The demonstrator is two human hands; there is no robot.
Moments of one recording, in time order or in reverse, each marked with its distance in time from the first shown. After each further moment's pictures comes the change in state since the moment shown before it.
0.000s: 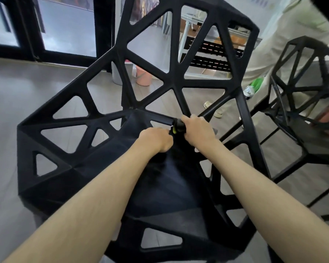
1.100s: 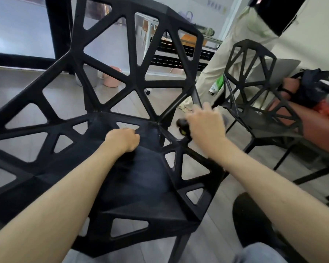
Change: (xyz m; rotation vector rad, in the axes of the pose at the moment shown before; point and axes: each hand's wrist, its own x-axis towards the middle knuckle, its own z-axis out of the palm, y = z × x) left_hand 0.006 -0.001 0.009 0.030 0.049 -0.002; right_hand -0.096 0.061 -0.100 -0.430 0.189 0.064
